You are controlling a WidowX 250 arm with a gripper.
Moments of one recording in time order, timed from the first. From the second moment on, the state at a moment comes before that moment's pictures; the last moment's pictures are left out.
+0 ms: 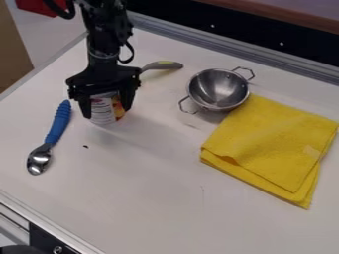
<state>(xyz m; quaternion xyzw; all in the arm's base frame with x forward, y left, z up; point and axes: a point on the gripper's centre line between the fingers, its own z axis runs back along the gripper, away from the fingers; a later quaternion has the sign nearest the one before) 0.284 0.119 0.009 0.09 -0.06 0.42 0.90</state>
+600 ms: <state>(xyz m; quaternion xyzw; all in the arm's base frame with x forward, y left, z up) 0.283 0.024 0.028 0.04 -0.06 0.23 0.97</state>
